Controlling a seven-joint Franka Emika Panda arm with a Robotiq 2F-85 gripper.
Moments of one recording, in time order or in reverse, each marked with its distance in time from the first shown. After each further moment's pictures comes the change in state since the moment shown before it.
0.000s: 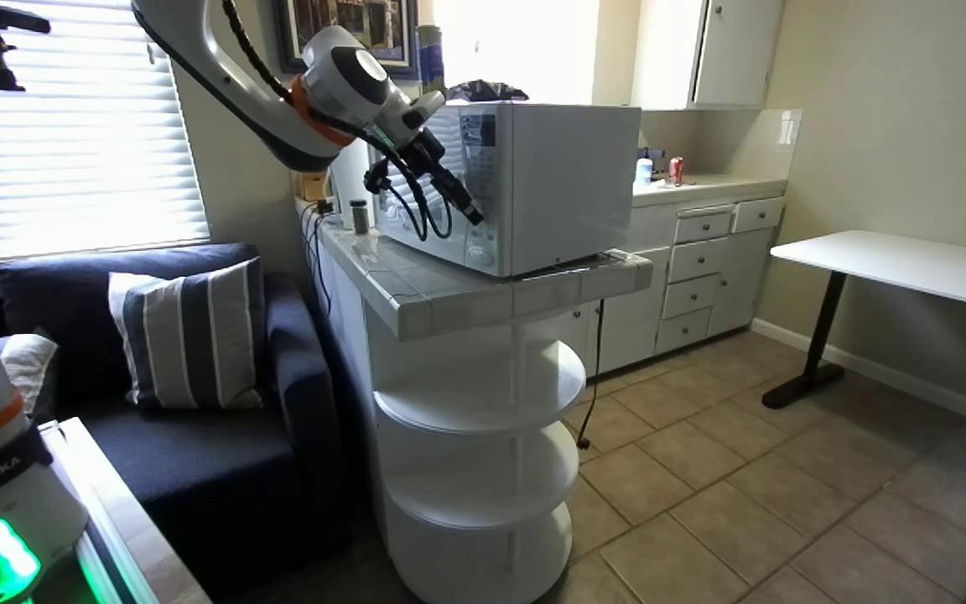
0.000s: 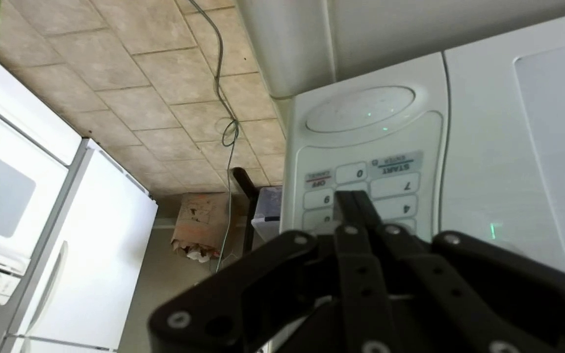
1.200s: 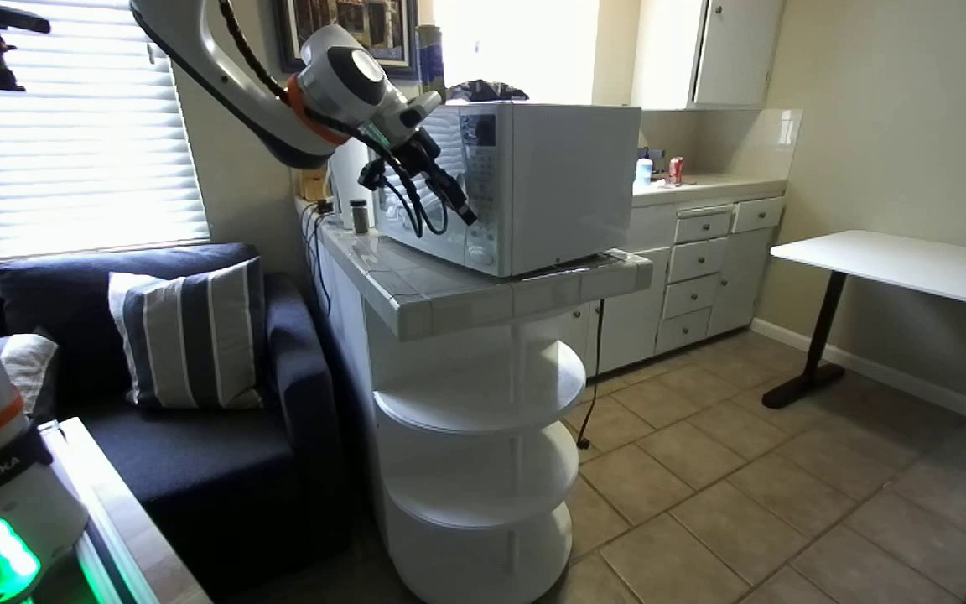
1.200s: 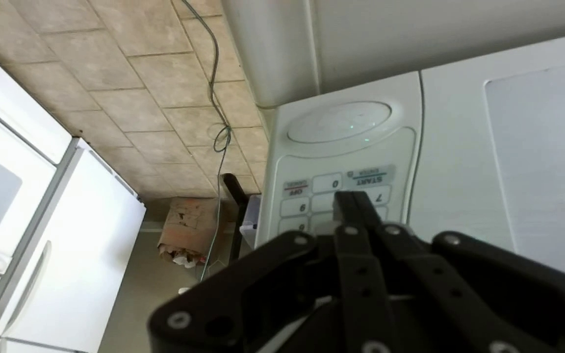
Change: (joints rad) arm 0.013 -0.002 0.014 0.002 0.049 -0.022 -0.074
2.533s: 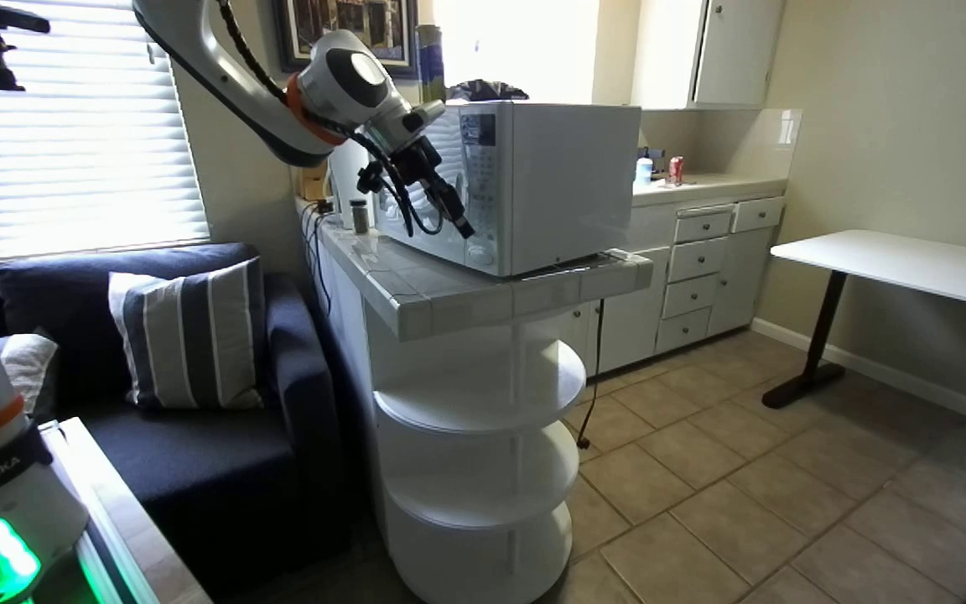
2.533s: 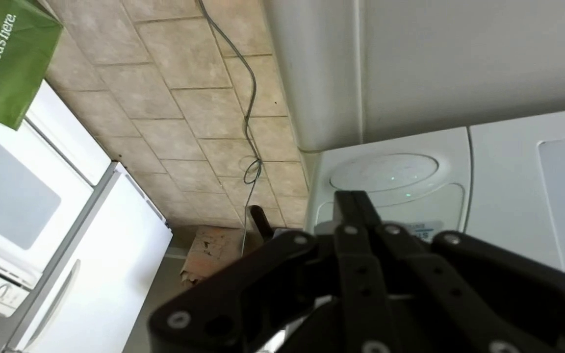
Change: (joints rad) arm 0.332 0.007 -0.321 0.006 0.082 -0.128 -0.095
